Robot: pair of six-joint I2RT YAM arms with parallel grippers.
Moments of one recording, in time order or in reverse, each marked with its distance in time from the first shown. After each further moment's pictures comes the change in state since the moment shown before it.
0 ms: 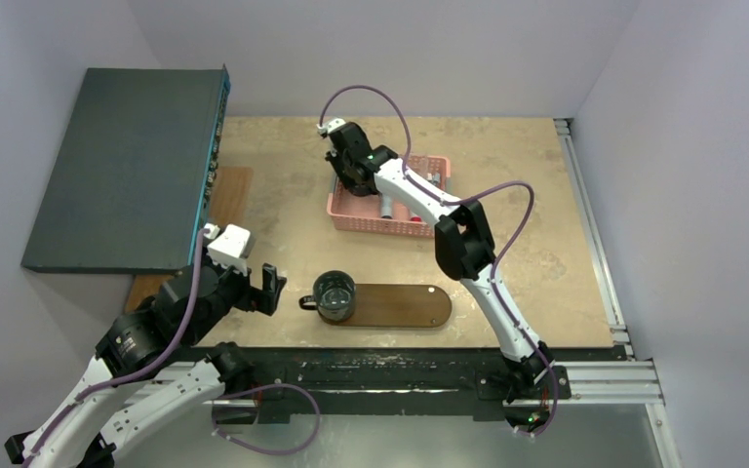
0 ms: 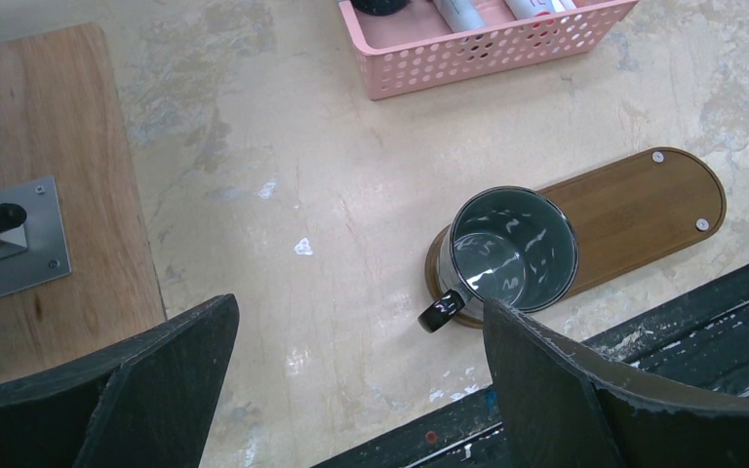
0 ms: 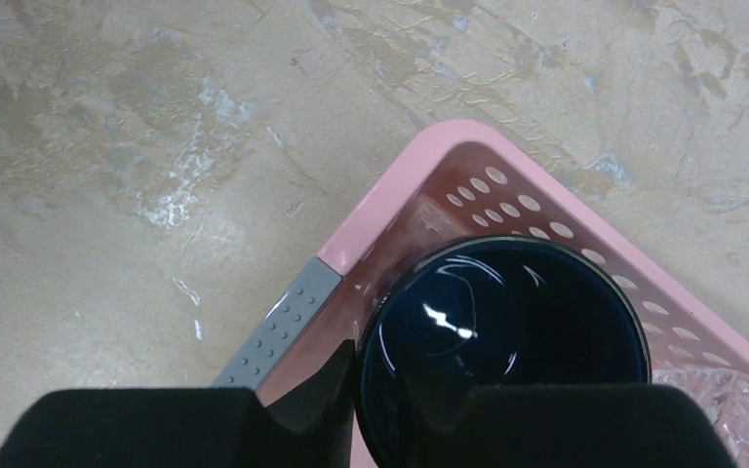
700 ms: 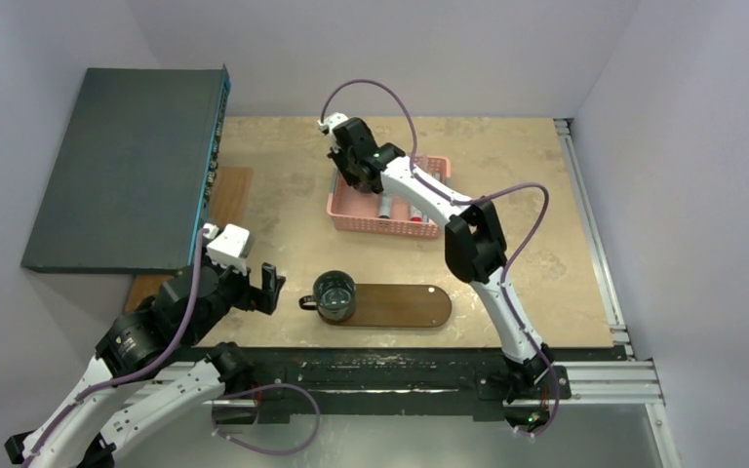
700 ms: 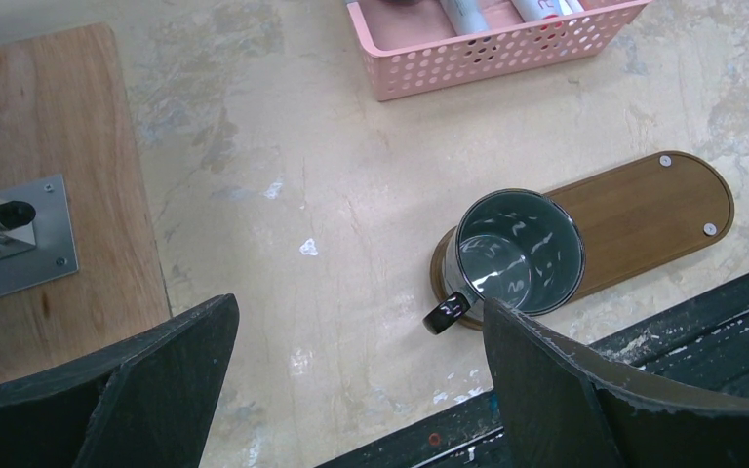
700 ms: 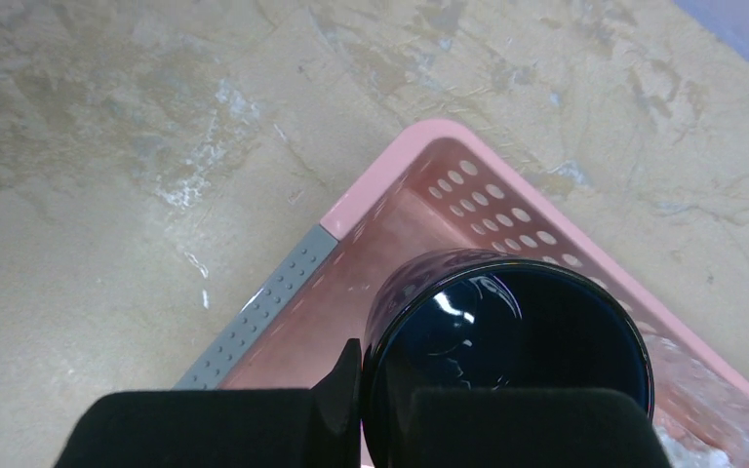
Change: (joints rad) left arm 0.000 0.000 0.000 0.000 -0.015 0.000; right arm 0.001 -0.100 -0.114 0.043 0.003 -0.051
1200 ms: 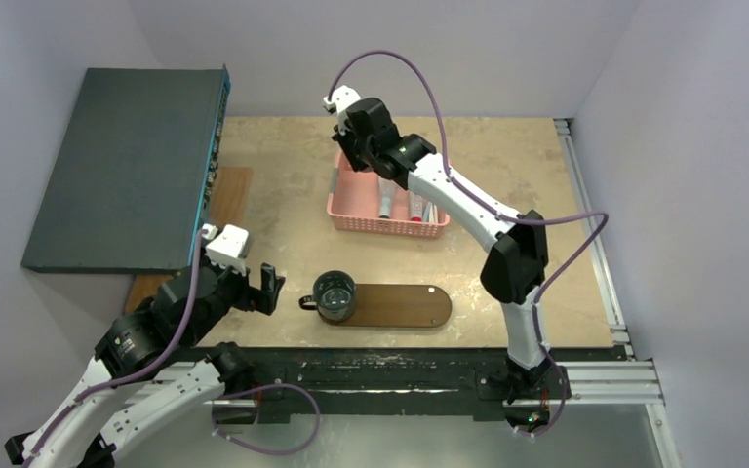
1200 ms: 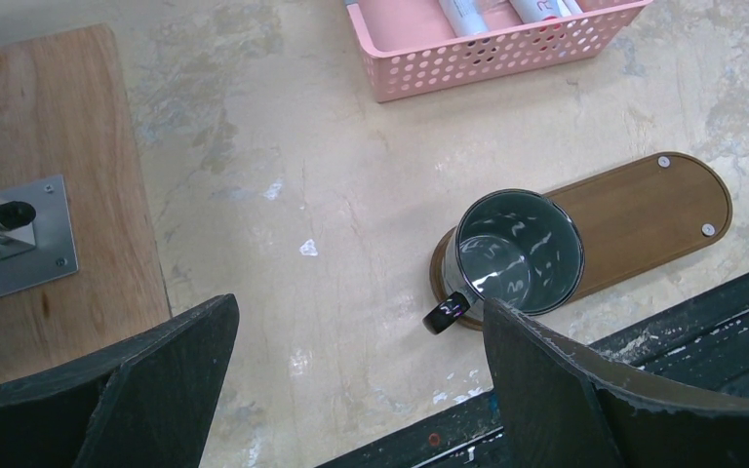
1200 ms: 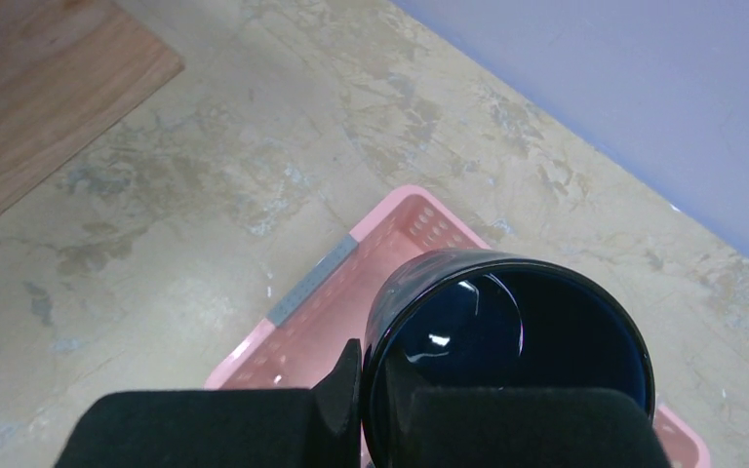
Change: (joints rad) left arm 0.000 -0.005 0.000 -0.001 0.000 0.000; right arm 0.033 -0.331 -0.160 0.040 -0.004 -0.033
